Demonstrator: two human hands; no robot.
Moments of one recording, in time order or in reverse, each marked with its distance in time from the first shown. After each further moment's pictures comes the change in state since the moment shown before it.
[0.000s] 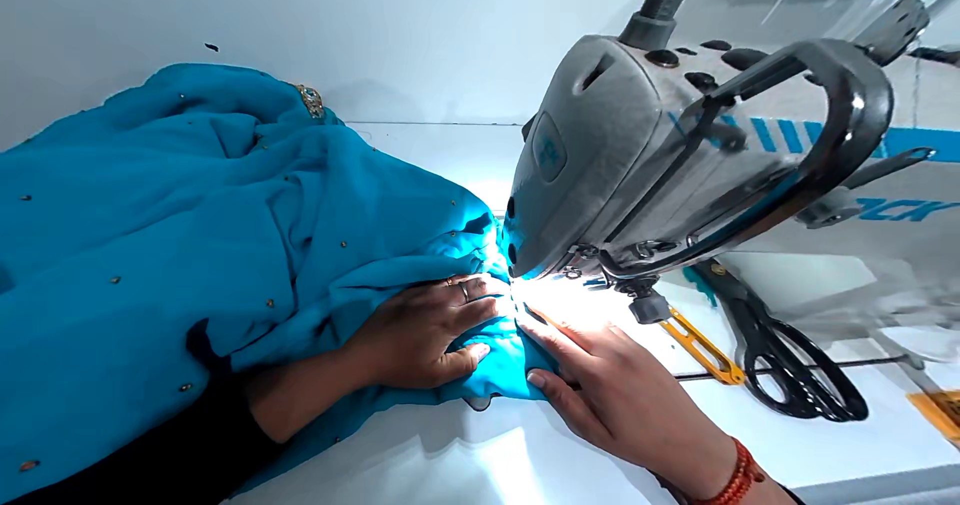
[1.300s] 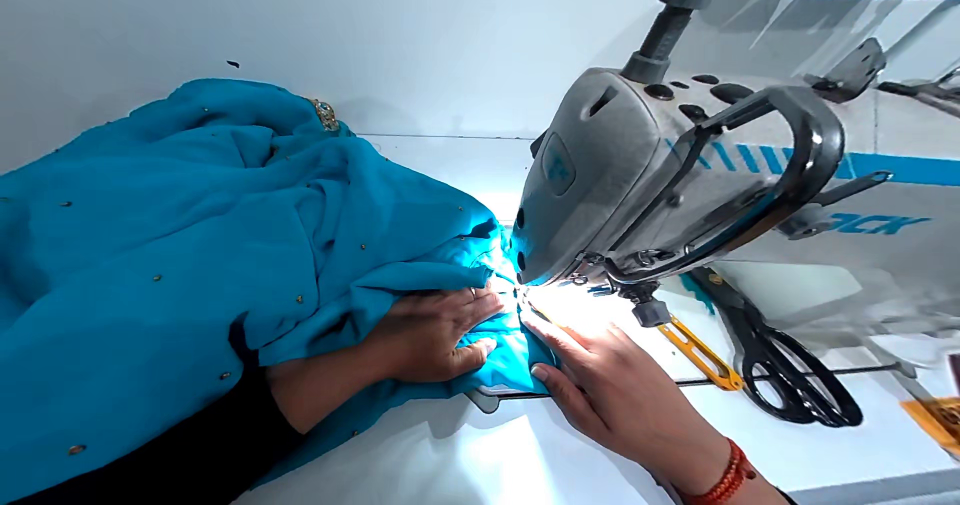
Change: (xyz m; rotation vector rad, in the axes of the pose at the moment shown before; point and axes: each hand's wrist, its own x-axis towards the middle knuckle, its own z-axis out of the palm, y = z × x) left_hand 0.007 0.011 -0.019 -0.119 -0.305 -0.314; right_hand 0.005 -0.001 0.003 -0.052 0.022 0.025
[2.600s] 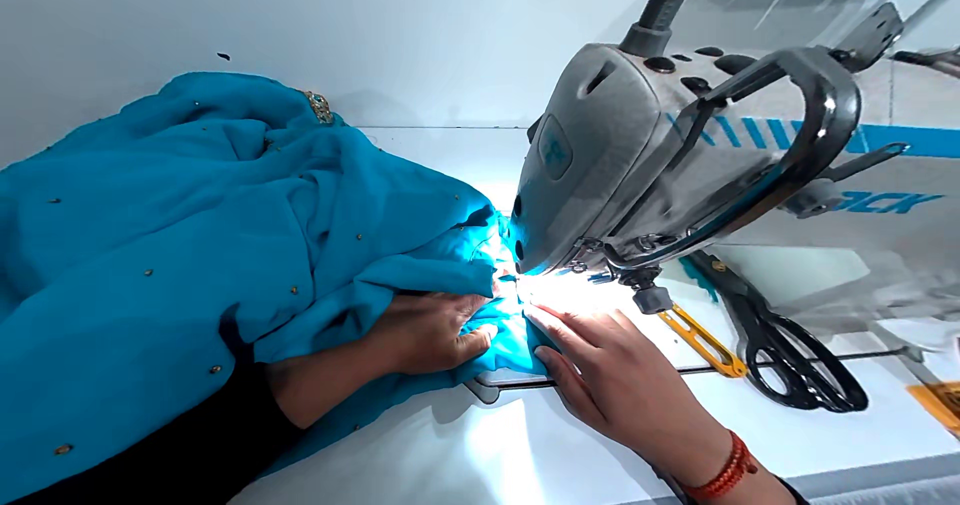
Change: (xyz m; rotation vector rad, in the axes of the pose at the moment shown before) left_hand 0.002 0.018 -0.013 -0.052 -0.167 -0.251; right_hand -0.001 -0.004 0.002 -0.082 0.080 -0.015
